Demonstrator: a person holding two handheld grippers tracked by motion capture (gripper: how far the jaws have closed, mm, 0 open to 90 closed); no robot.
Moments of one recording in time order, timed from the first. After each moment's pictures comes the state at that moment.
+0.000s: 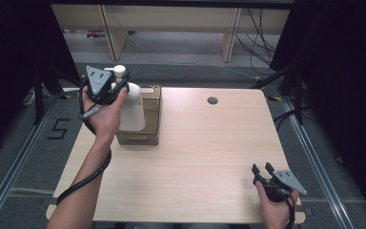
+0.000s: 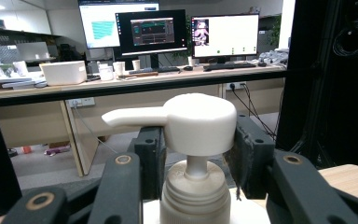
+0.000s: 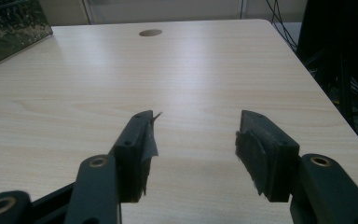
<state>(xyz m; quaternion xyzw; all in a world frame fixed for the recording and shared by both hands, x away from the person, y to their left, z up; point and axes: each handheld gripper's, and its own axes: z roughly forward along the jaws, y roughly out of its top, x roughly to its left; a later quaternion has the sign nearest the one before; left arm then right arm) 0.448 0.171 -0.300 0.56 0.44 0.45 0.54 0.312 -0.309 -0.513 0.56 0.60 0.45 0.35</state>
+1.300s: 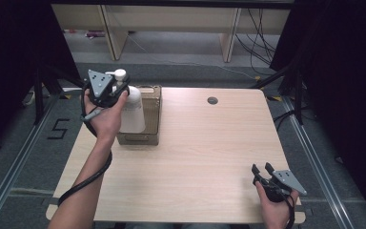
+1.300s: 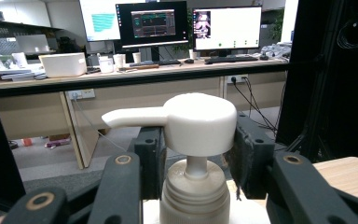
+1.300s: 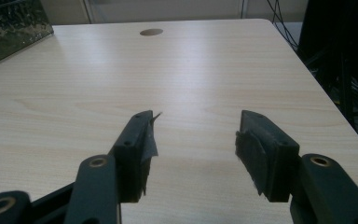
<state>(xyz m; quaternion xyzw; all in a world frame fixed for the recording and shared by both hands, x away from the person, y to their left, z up) 0.451 0.173 -0.312 0.57 0.44 0.44 0.54 0.311 -0.309 -0.513 0.55 0.61 0.45 0.35</state>
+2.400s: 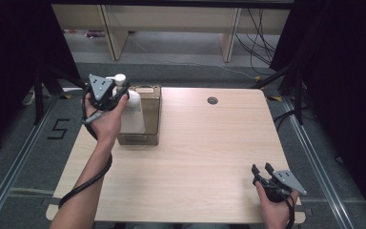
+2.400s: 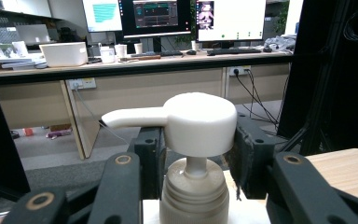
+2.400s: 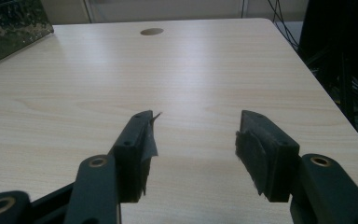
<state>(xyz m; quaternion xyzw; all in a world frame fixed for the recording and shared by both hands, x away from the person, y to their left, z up) 0.453 0.176 -0.326 0.57 0.46 0.43 0.53 0.310 -0.309 -0.512 0.56 0.61 0.44 0.35</state>
